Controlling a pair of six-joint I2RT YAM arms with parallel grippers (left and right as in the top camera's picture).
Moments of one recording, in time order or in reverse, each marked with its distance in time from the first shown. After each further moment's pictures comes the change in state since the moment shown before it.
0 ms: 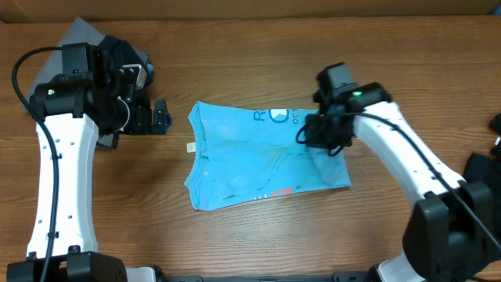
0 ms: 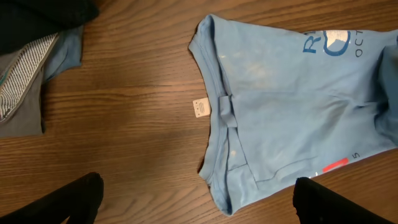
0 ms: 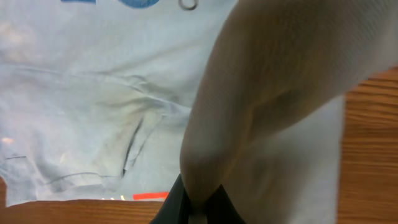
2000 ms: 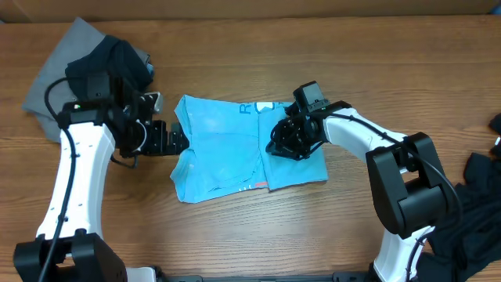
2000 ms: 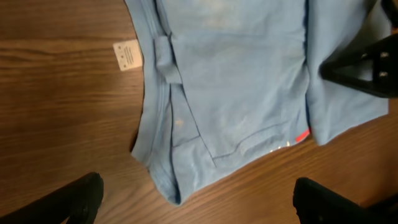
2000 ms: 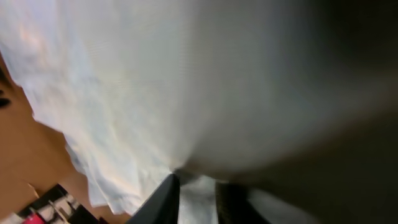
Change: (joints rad) left arm -0.014 0.000 -0.274 0.124 0.120 -0.002; right arm 0.030 0.264 -0.129 0.462 -0.434 0.274
